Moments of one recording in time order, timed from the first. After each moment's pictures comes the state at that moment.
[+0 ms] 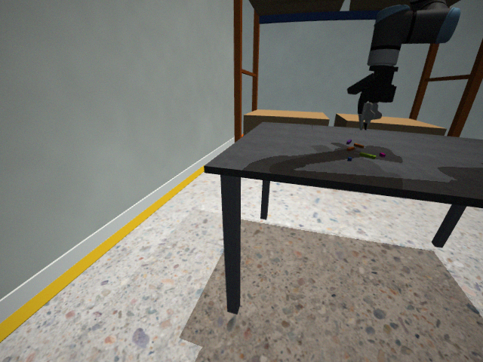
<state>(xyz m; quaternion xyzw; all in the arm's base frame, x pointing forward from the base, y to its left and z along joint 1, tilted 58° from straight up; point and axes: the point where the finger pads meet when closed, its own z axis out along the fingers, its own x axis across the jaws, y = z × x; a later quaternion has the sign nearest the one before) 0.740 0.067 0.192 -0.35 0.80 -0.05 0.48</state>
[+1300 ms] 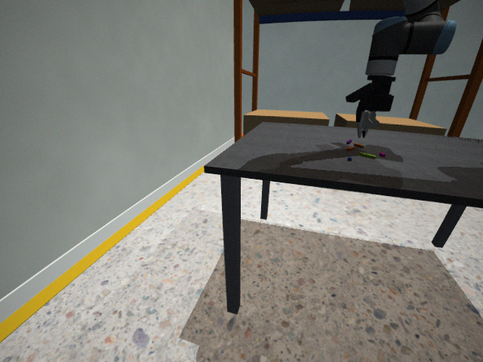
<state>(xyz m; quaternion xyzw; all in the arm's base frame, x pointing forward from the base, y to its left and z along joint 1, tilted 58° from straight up) 0.765 0.075 0.176 -0.35 0.80 -0.05 0.48</state>
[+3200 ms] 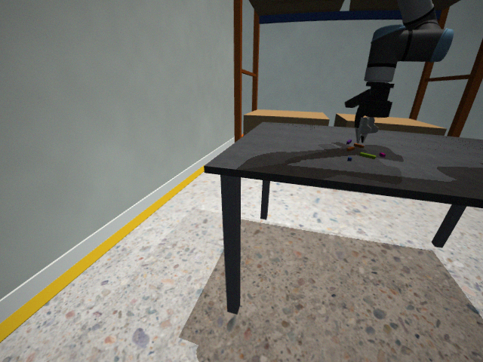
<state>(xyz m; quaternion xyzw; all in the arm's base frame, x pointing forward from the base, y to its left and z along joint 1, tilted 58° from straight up) 0.782 0.080 0.165 -0.35 0.80 -0.05 0.48</state>
